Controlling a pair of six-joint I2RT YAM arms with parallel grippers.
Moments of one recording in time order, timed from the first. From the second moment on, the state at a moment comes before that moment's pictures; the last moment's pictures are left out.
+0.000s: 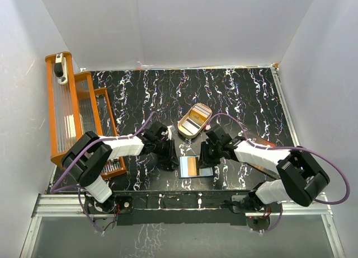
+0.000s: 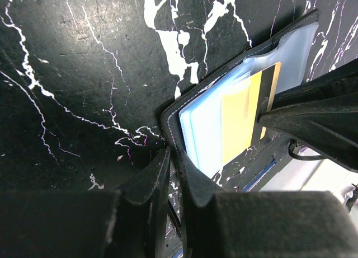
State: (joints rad) left arm -0.73 1.63 0.72 -0.11 0.42 -0.71; right arm 0.66 1.35 0.60 -0.31 -0.30 0.68
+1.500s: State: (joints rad) left arm -0.74 1.44 0.70 -0.15 0.33 -0.83; right arm 0.75 1.35 0.73 -0.37 -0.21 0.70
